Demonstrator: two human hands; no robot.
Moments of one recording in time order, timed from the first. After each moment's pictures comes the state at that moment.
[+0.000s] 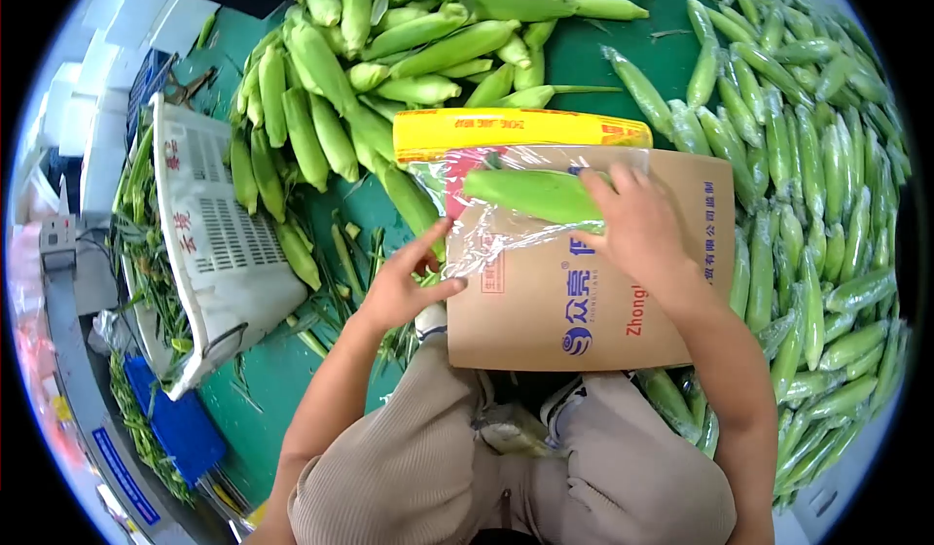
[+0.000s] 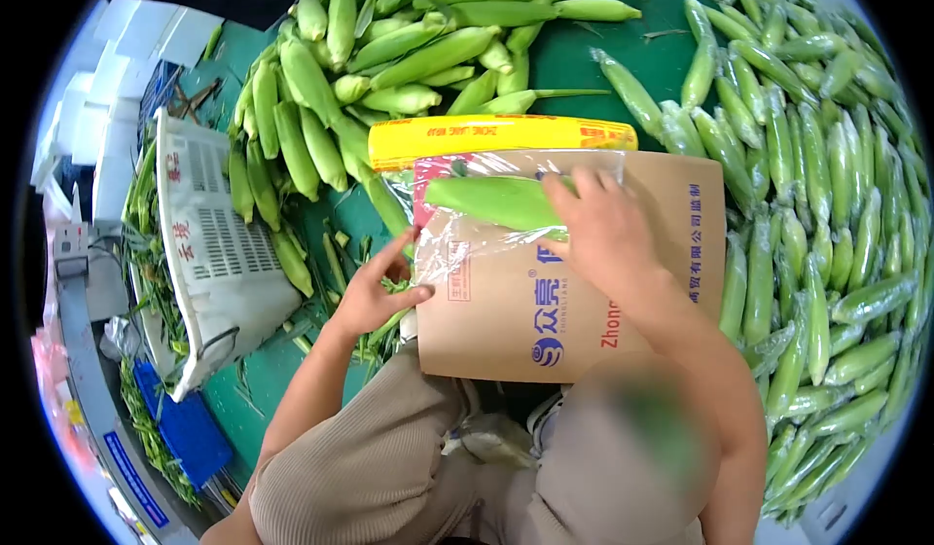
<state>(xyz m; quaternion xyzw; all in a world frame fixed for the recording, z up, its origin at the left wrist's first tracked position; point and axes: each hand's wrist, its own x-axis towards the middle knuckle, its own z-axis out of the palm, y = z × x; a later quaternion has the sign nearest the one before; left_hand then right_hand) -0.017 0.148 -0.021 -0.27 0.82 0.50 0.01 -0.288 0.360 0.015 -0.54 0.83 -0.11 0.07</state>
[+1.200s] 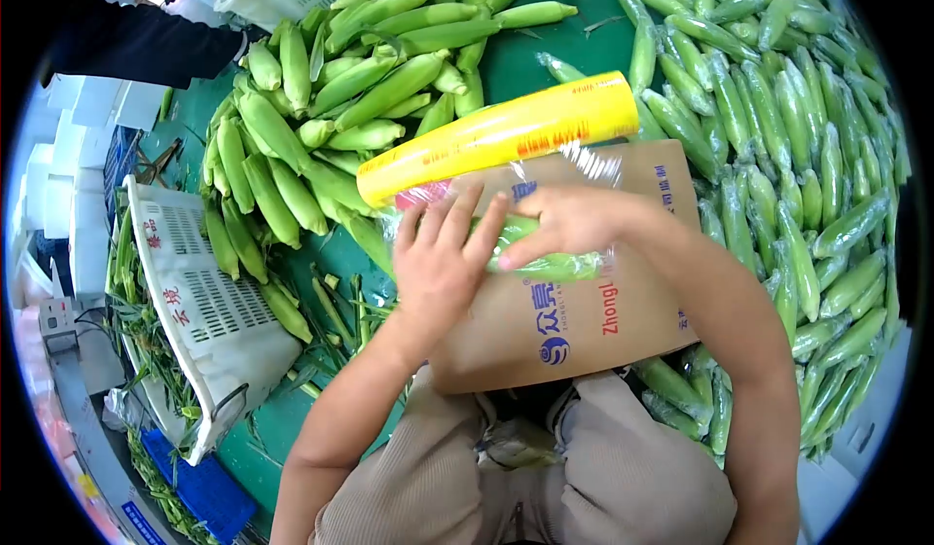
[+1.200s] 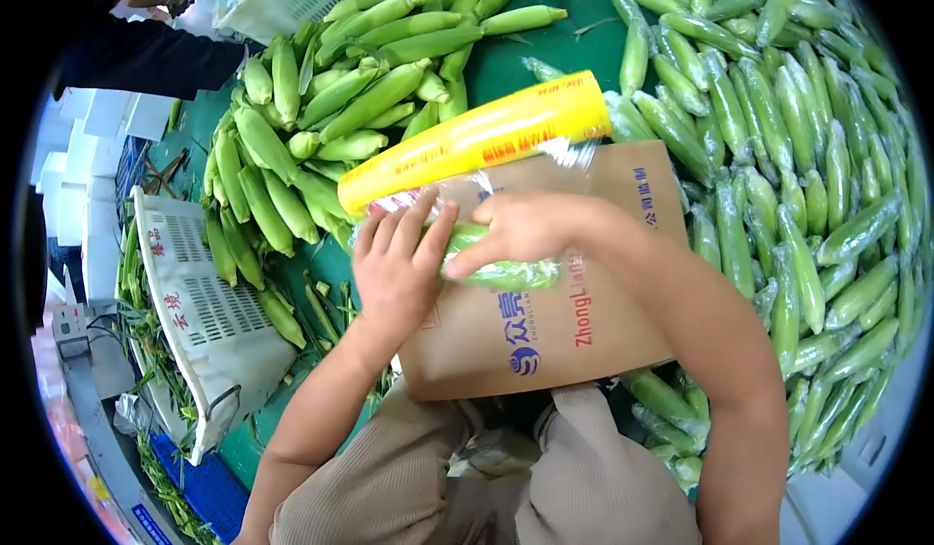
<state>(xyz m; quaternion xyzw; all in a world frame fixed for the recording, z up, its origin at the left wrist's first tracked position) -0.145 0.193 0.015 -0.02 0.97 -0.02 -0.24 -0.330 0.331 0.042 -0.46 0.69 -0.21 0.52</state>
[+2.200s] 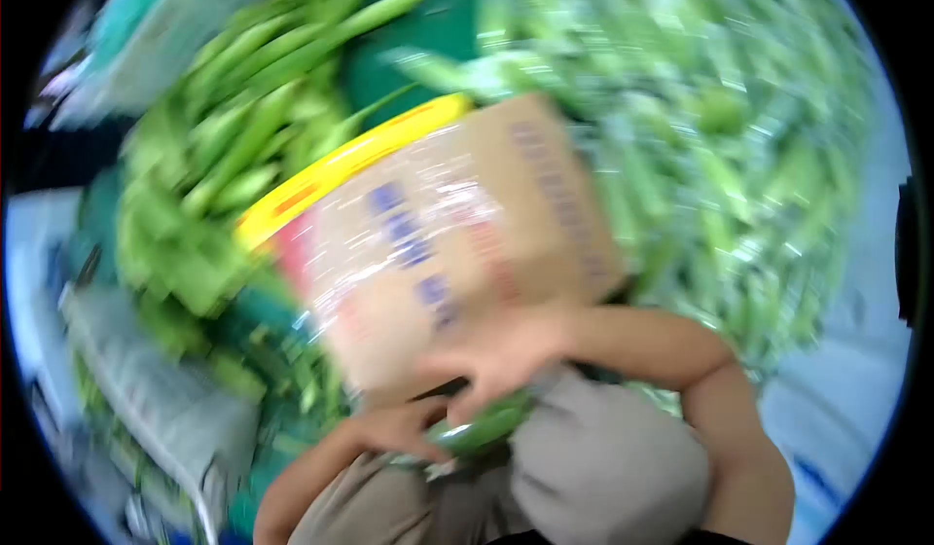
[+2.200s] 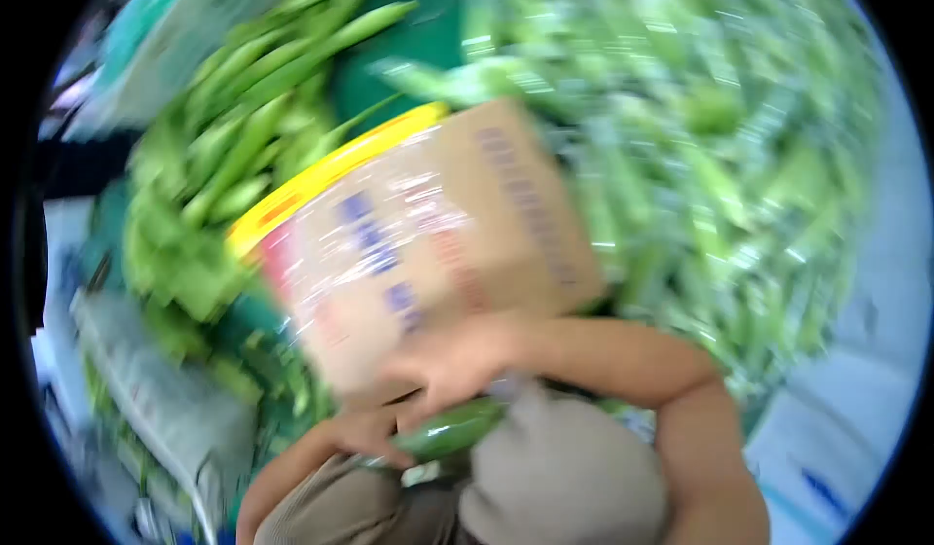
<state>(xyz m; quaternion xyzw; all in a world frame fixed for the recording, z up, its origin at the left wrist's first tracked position) -0.021 0.246 -0.007 0.08 0.57 0.59 0.56 -0.220 0.422 0.042 -0.54 0.54 -0.22 0.61</state>
